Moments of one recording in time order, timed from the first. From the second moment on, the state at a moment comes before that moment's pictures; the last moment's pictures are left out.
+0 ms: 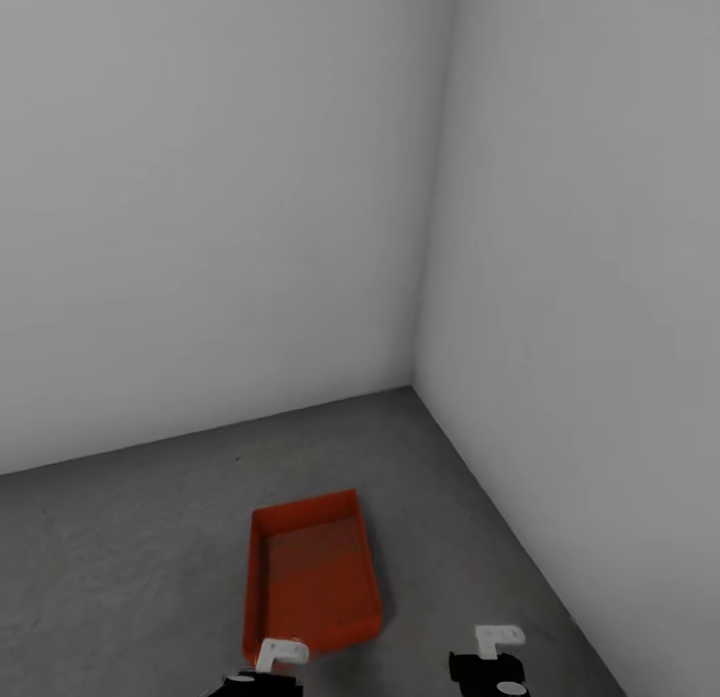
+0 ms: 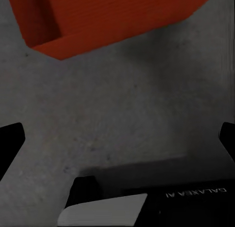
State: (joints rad) left arm -0.51 -0.13 -0.01 -0.08 -0.07 0.10 0.08; right arm -0.48 0.02 0.60 -0.16 -0.56 -0.11 -0.20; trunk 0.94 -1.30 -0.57
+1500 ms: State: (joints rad) left arm -0.50 -0.09 -0.01 0.00 -0.04 0.03 0.08; right arm -0.45 0.01 0.60 -0.02 -0.56 -0.11 -0.19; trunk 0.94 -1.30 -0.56
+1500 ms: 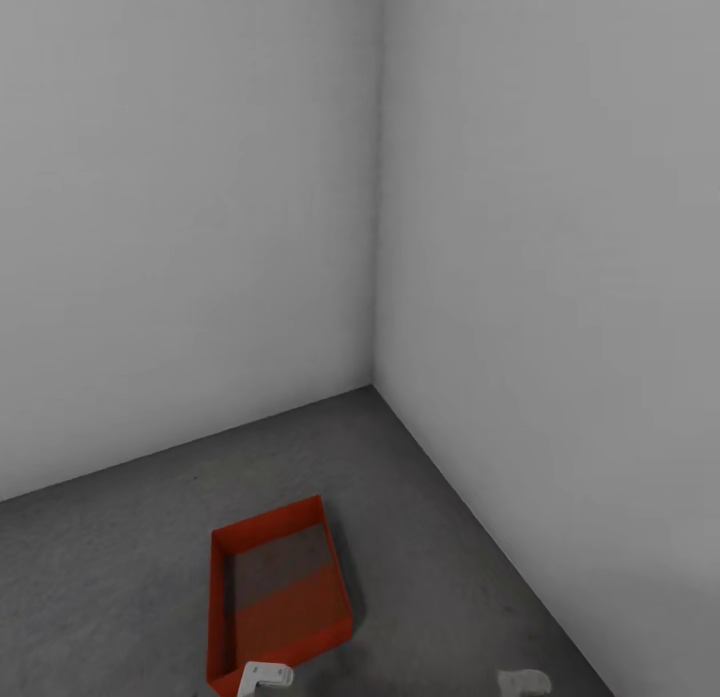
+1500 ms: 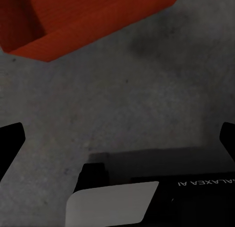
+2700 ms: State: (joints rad) left arm -0.40 -0.08 -0.01 0.00 -0.04 0.03 0.08; right arm -0.37 0.03 0.60 0.03 -0.56 -0.11 -0.20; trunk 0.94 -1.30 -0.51
